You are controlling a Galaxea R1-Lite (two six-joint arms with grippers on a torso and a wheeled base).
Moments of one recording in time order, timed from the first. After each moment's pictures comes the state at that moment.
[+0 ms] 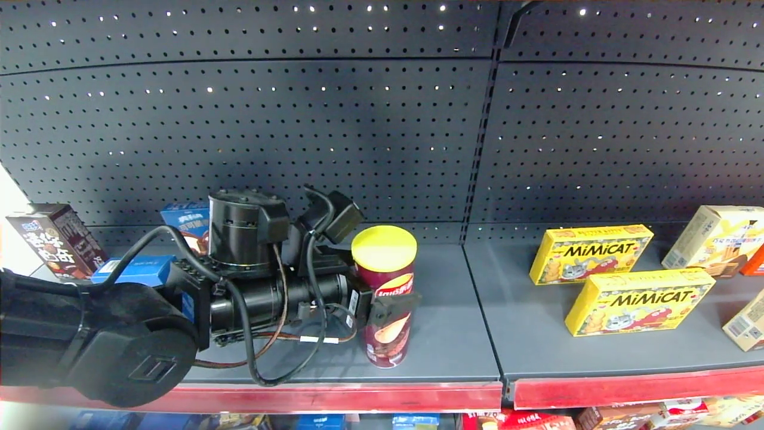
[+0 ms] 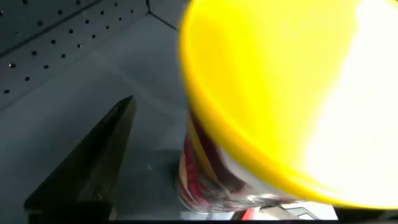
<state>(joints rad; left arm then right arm) -0.56 1.77 -0.84 -0.60 -0.34 0.04 -0.11 0.09 -0.35 0.04 -0.22 -0.36</state>
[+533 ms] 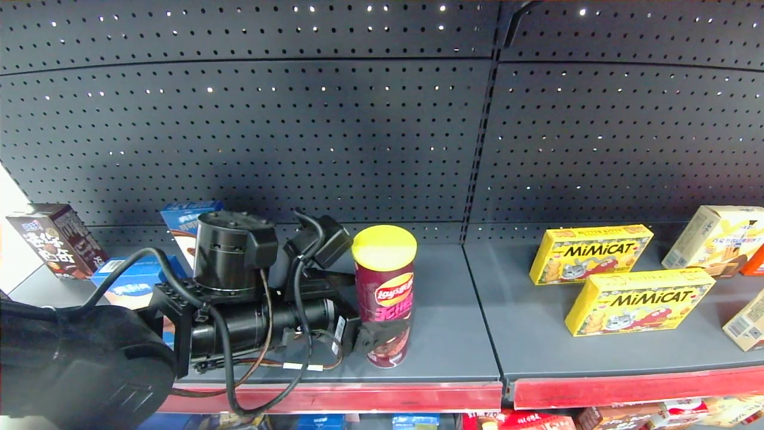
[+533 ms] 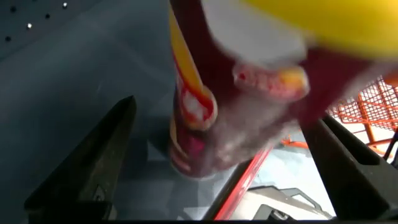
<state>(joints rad) -0.55 1.73 -0.73 -0.60 -0.34 0.05 -0.11 0.09 -0.35 0.04 -0.22 -0.36</state>
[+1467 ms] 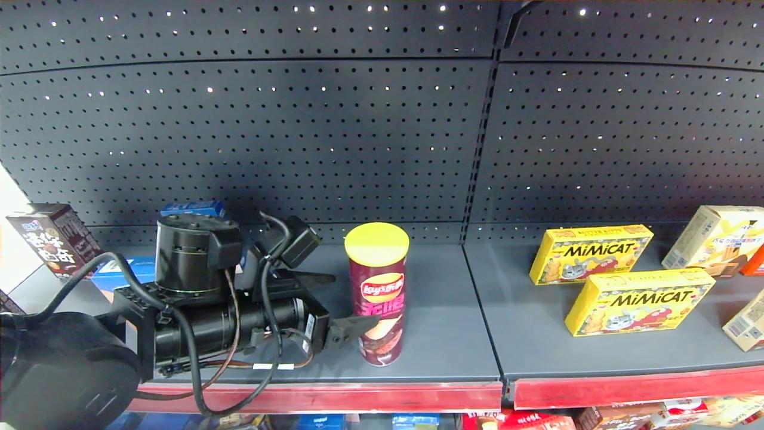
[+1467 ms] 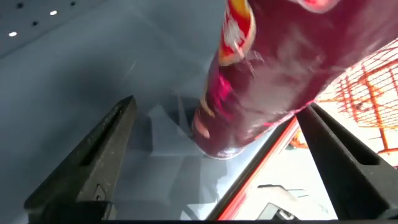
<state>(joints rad) -0.47 1.68 -0.67 -0.60 -0.34 0.06 -0.11 0.09 -0.35 0.04 -0.22 -0.36</state>
